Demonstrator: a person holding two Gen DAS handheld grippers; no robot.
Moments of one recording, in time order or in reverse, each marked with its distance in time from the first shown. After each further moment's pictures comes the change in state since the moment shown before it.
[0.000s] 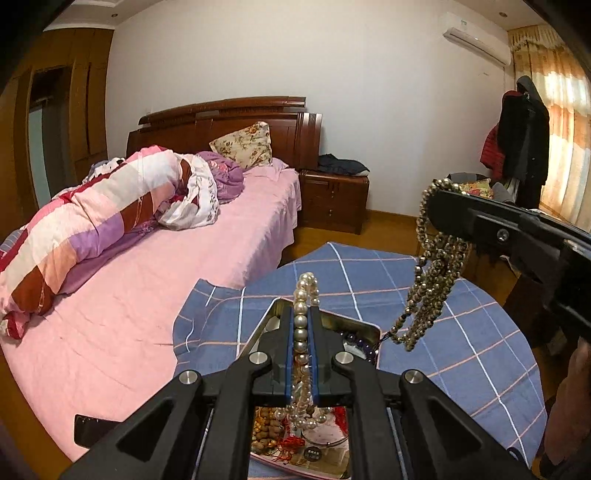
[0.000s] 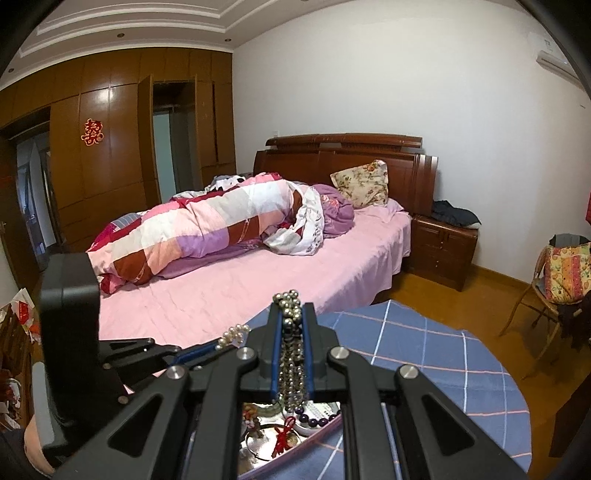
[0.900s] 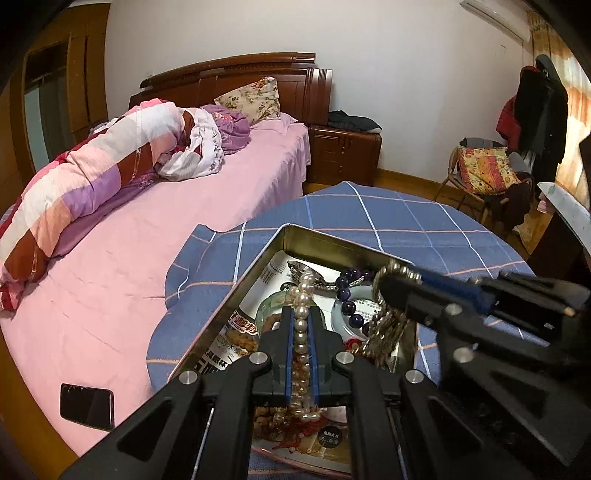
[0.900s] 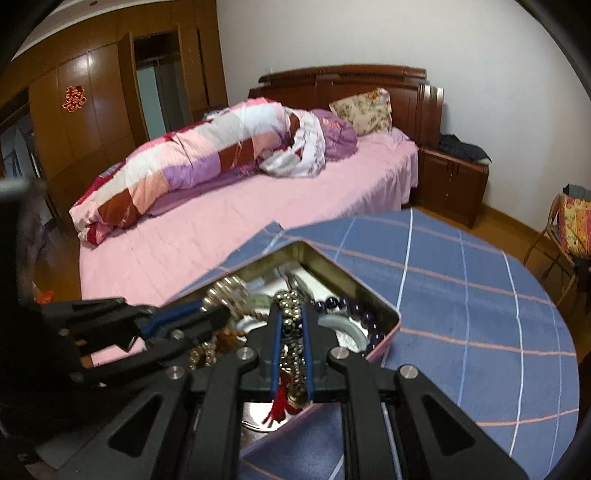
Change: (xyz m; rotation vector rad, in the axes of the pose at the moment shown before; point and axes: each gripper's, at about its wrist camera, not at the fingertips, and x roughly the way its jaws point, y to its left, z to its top) left arm 0.048 0.004 -0.041 -0.016 0.158 0.027; right arm 0.076 -0.013 -0.076 0.058 0.255 0.019
